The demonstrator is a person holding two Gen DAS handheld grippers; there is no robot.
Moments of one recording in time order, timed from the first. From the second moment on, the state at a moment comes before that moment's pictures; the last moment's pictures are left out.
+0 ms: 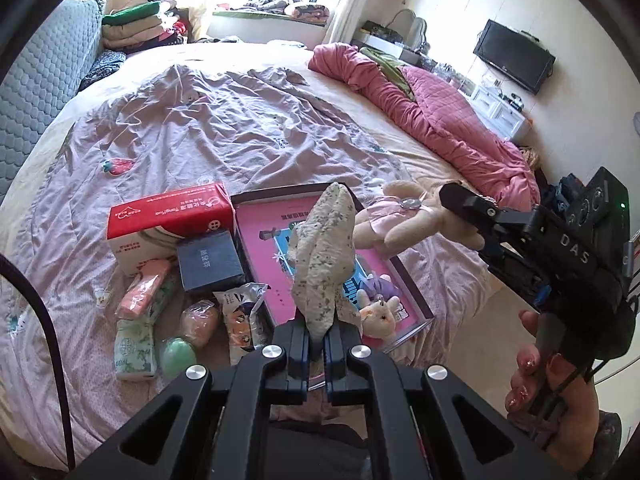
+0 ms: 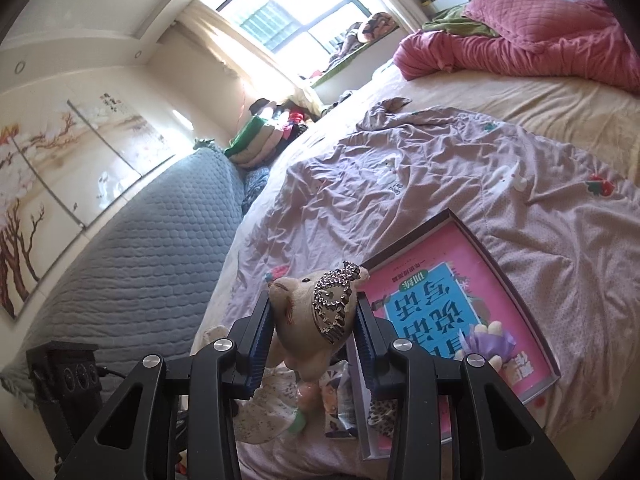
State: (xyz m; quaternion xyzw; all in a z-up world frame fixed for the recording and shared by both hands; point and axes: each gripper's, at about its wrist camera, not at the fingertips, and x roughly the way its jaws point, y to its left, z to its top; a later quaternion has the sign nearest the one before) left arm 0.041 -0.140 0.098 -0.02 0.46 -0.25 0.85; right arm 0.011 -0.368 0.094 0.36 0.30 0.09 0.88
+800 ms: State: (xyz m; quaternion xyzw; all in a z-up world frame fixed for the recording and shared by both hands) left arm 0.070 -0.187 0.041 -0.01 0.51 -0.28 0.82; right arm 0.014 -0.405 0.044 0.37 0.31 0.03 0.88
